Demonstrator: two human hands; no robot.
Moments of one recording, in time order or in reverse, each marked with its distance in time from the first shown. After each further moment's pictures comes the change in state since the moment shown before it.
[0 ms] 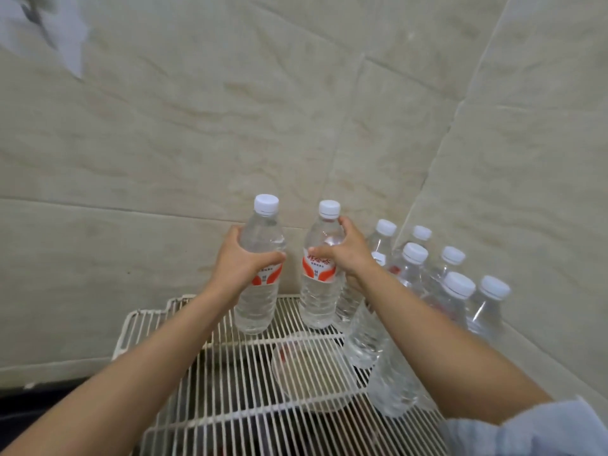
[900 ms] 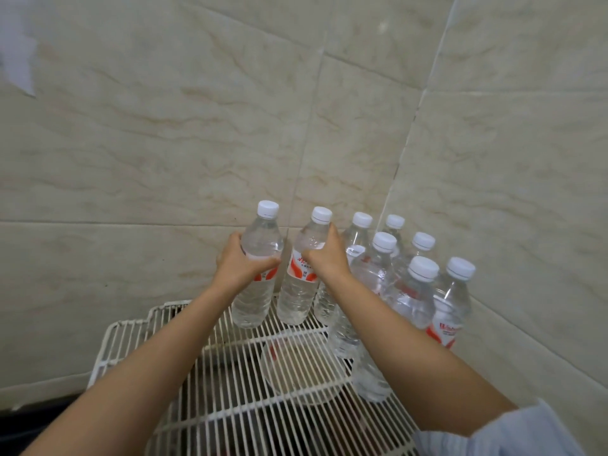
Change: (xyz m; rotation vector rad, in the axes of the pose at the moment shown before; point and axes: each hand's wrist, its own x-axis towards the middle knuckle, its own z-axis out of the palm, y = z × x) left_hand 0.015 -0.015 0.032 0.288 -0.068 -0.055; right_hand -0.015 0.006 0.004 -0.162 0.202 0.058
